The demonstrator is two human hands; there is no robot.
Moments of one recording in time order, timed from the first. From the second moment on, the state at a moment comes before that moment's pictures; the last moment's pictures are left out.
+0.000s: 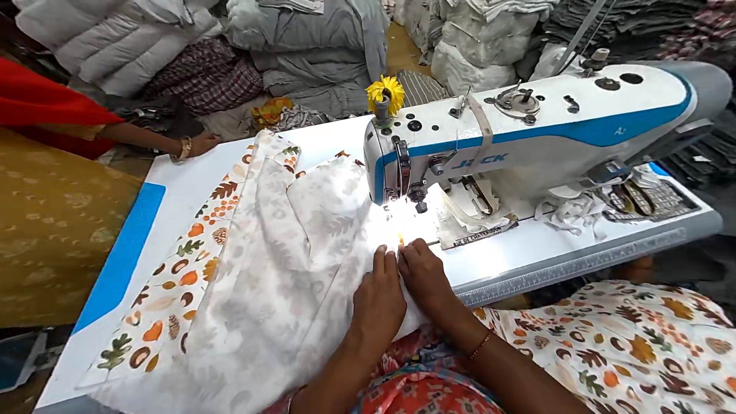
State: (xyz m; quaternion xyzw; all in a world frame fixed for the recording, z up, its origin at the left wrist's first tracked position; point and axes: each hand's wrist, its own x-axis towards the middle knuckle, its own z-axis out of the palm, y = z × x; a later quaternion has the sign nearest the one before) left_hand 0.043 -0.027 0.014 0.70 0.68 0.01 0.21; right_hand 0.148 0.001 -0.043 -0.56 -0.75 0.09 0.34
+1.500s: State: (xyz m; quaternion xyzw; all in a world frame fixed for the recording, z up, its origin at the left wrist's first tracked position) left_hand 0.008 0.026 -0.040 0.75 0.52 0.41 0.11; right_hand 0.201 0.061 -0.022 -0.39 -0.86 0.20 0.26
